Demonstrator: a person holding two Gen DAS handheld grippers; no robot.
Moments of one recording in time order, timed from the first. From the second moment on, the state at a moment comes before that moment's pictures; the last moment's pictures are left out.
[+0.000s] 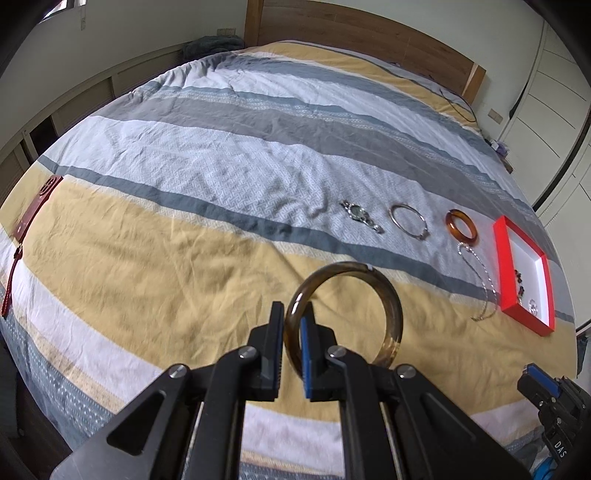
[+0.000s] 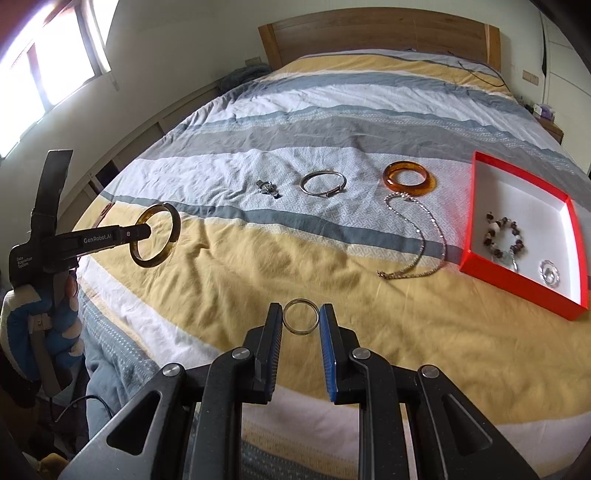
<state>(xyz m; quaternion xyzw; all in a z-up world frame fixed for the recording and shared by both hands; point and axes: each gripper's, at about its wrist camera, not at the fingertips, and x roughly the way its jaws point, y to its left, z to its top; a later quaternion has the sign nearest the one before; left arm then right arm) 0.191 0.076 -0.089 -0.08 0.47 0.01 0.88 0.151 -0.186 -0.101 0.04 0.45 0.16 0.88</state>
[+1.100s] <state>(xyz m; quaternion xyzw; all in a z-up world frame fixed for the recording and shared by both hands) 0.185 -0.094 -0.073 -0.01 0.48 -0.11 0.87 0.098 -0.335 -0.087 0.11 0.40 0.06 0.91</state>
